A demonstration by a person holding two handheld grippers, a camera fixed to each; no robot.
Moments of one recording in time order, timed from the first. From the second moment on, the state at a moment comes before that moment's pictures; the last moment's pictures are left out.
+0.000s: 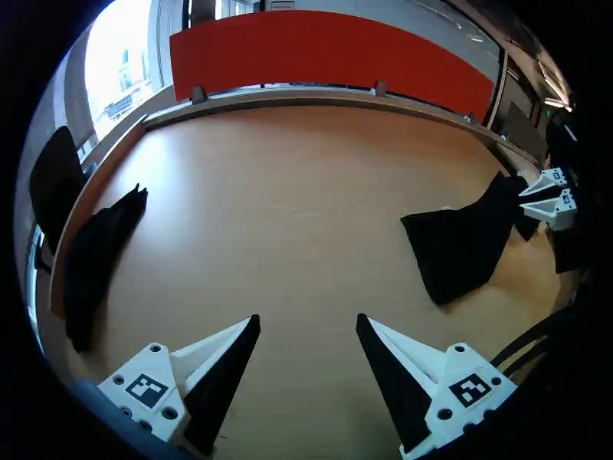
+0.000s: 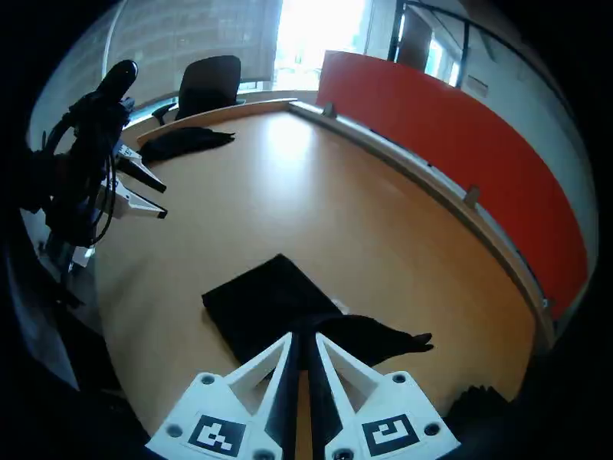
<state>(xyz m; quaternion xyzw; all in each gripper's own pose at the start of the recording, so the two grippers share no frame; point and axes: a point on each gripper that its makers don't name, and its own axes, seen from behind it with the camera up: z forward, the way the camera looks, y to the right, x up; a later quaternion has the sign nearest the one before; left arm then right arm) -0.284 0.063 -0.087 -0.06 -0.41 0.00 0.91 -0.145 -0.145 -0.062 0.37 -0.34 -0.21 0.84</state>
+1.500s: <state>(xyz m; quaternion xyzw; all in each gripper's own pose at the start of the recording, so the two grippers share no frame) -0.274 0.035 -0.092 -0.04 -0.40 -0.02 0.92 -0.184 -0.224 -0.078 0.45 -0.36 -0.20 0.79</state>
